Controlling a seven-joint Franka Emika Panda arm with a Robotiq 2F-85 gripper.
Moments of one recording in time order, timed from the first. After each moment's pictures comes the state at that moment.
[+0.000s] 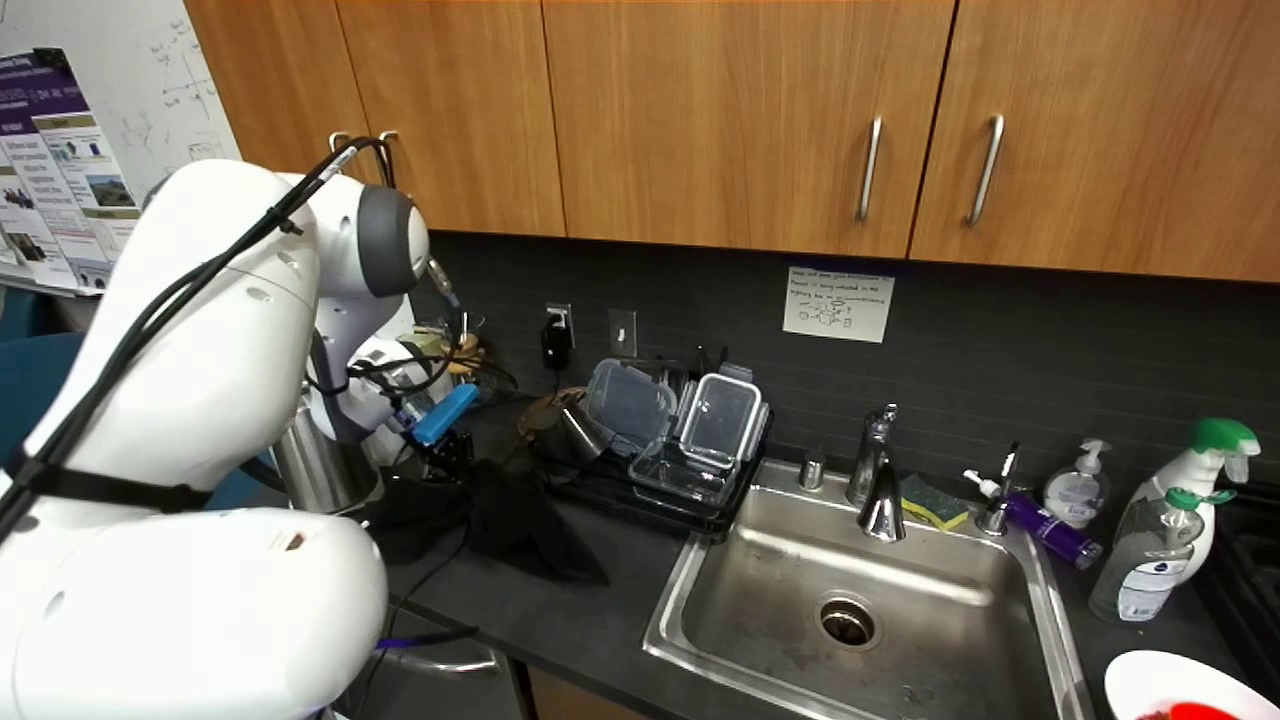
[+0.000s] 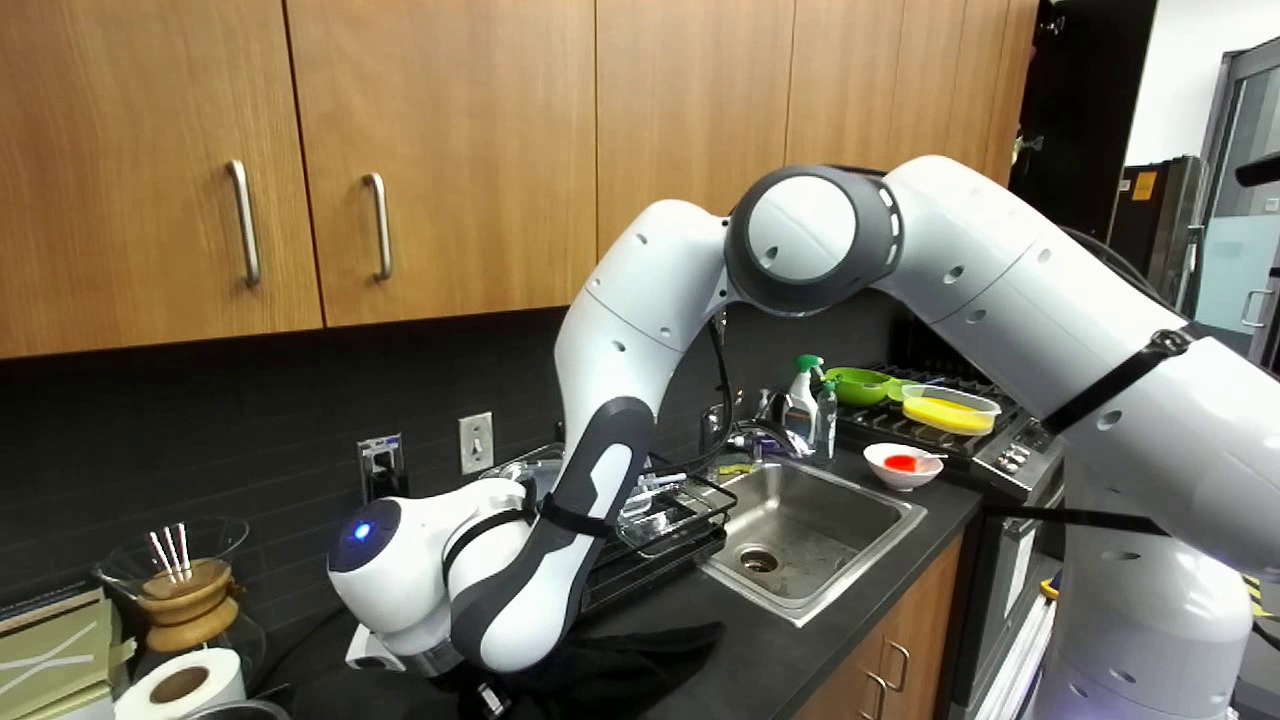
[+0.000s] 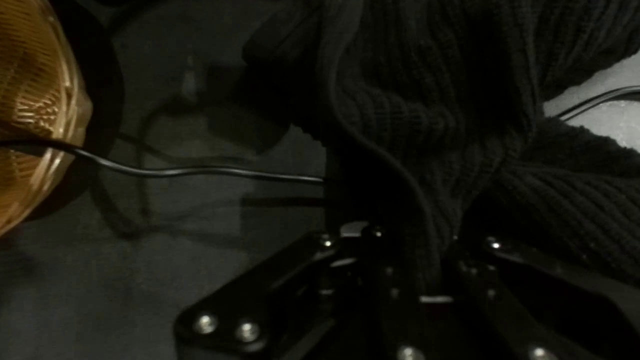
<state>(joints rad) 0.44 0.88 0.20 -1.70 -0.83 2.29 -0.30</state>
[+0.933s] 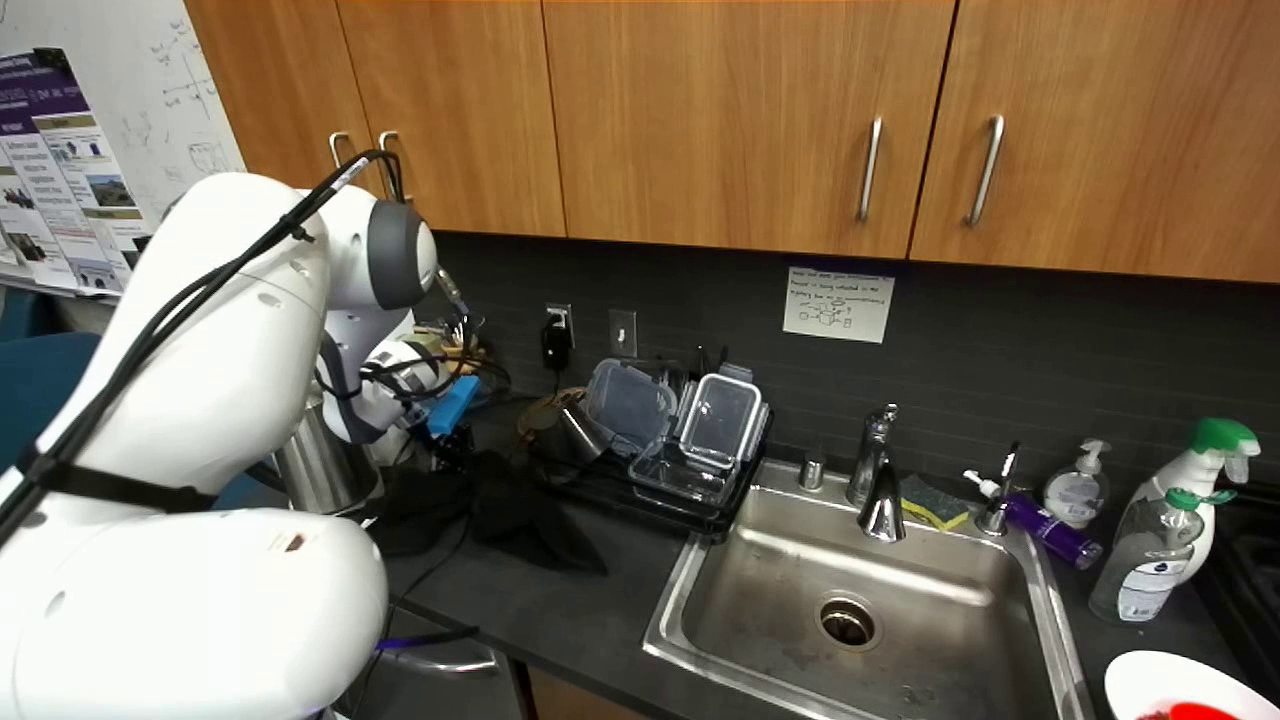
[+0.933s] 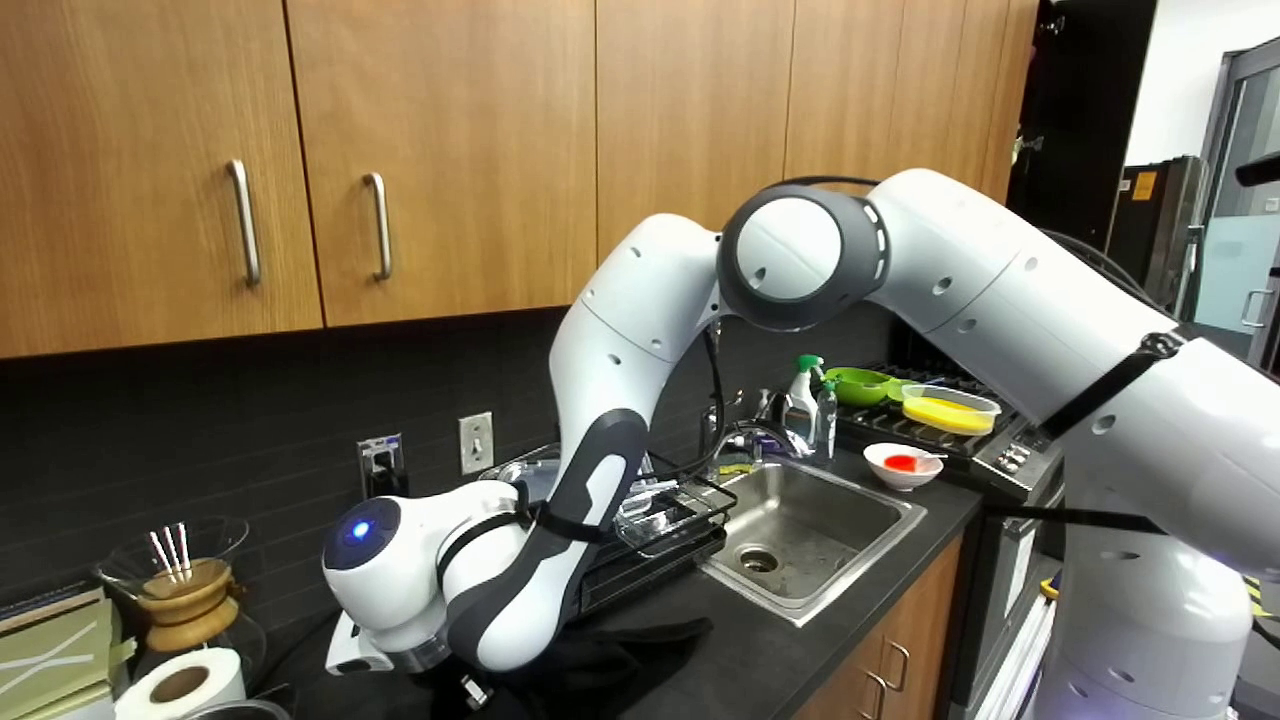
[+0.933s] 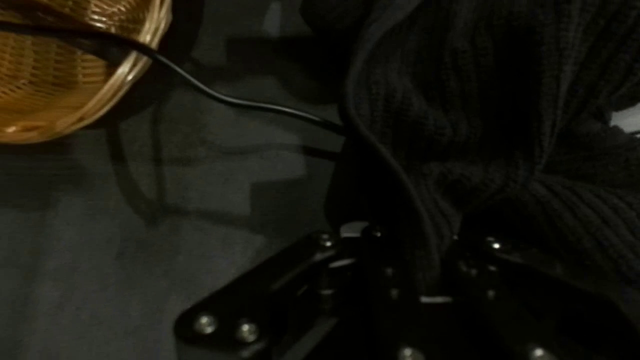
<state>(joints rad) 0.43 0.93 0.20 -1.63 -0.91 2.36 -0.45</state>
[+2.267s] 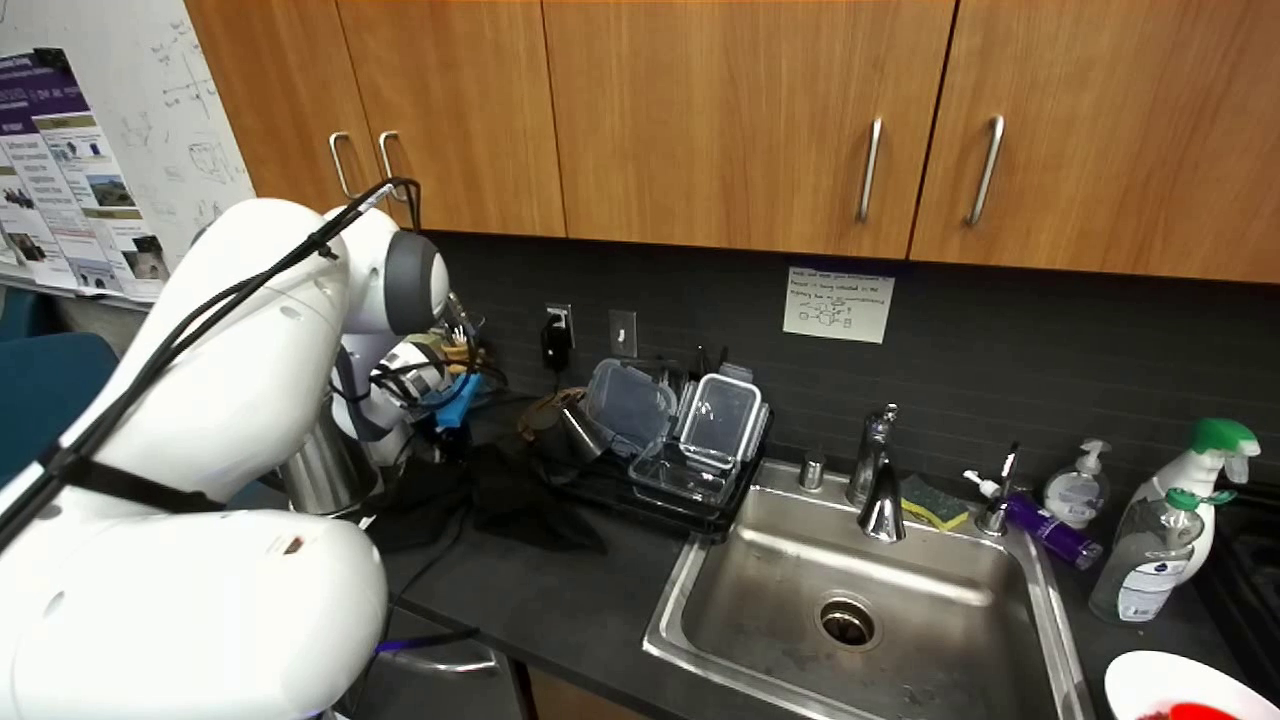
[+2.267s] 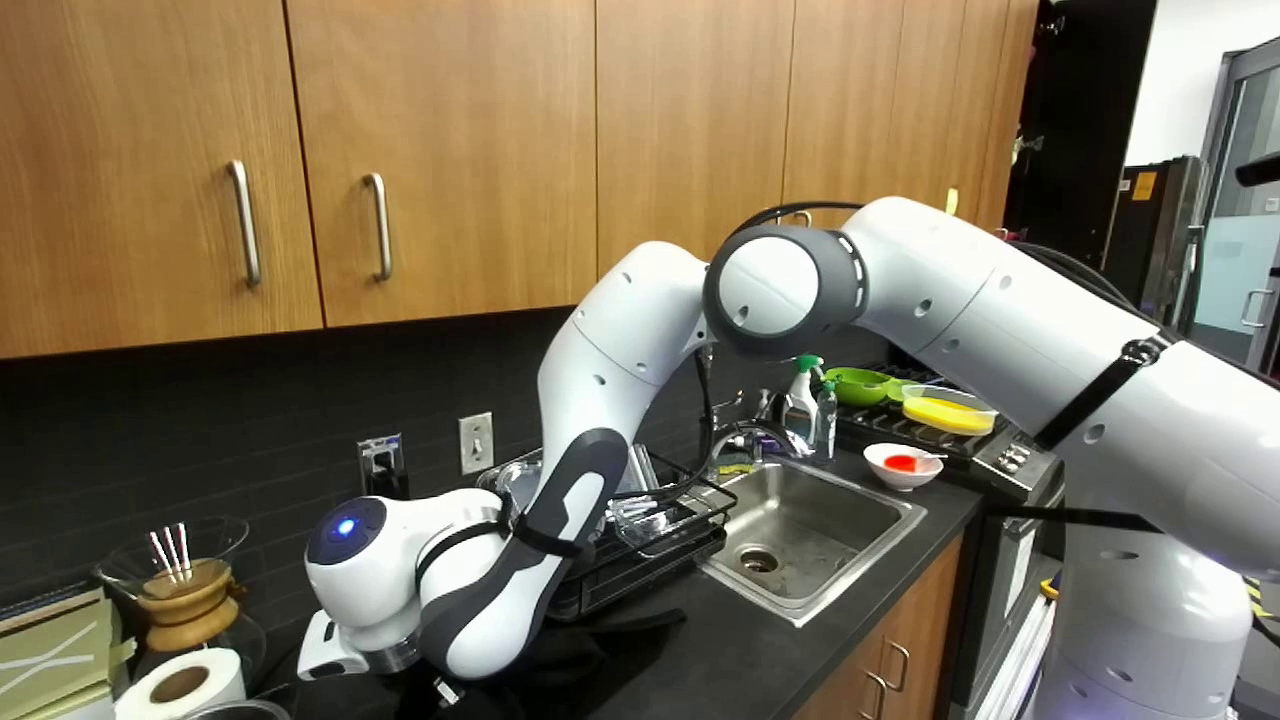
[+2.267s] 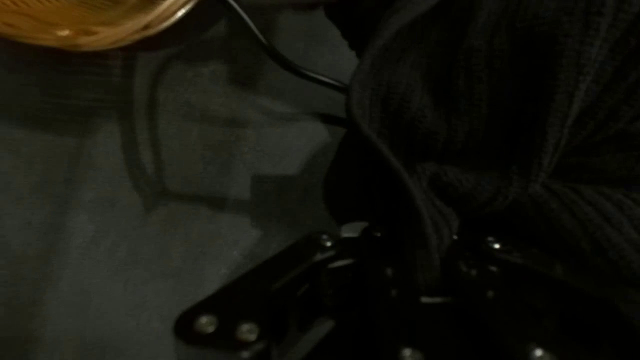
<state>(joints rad) 0.41 1.03 0.23 -1.48 -0.90 2.39 -0.59</state>
